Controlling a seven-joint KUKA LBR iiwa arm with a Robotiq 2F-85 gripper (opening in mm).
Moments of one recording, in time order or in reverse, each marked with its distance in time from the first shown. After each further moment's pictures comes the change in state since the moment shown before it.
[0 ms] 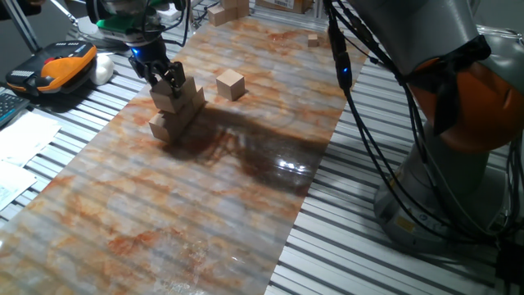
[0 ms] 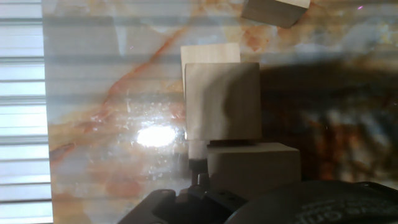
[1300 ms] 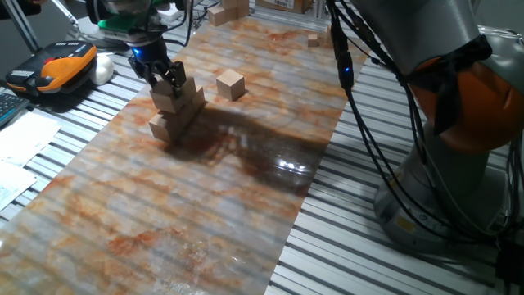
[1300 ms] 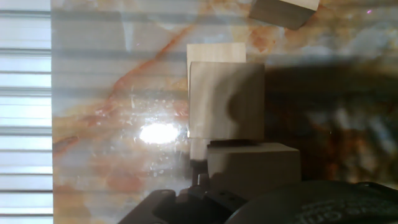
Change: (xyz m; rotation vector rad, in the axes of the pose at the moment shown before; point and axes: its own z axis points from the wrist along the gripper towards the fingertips) arm 0.000 0.000 0.000 -0.024 0.009 -0.063
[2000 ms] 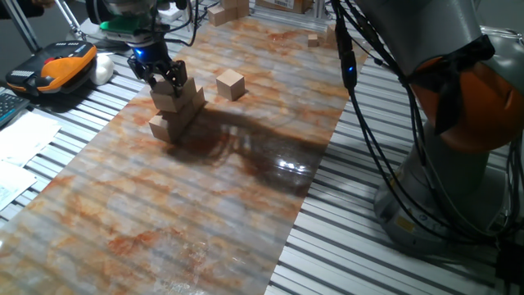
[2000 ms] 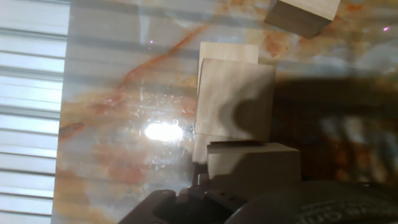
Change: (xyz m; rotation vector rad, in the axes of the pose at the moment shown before) arm 0.000 0.000 0.000 -0.008 -0.019 -0.072
